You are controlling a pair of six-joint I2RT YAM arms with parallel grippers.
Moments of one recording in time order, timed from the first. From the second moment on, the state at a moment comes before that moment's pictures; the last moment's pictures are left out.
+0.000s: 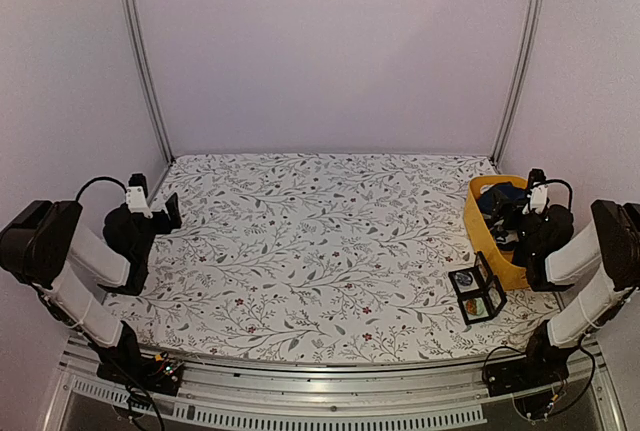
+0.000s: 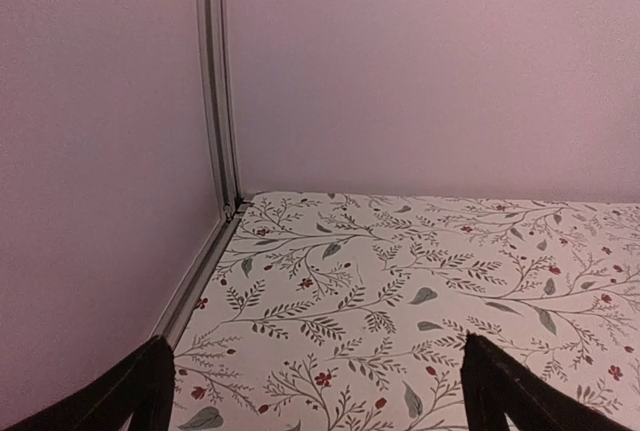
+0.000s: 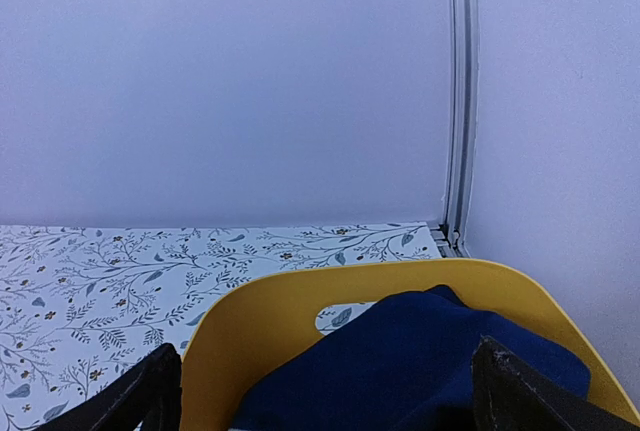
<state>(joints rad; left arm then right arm) 0.01 1.56 0.23 1.31 -0.09 0.01 -0.13 1.53 0.26 1.31 -0.17 0.05</state>
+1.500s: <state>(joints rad) -0.46 1.28 0.99 -0.25 -0.16 0.13 -0.09 1.67 1.29 -0.56 0.22 0.19</state>
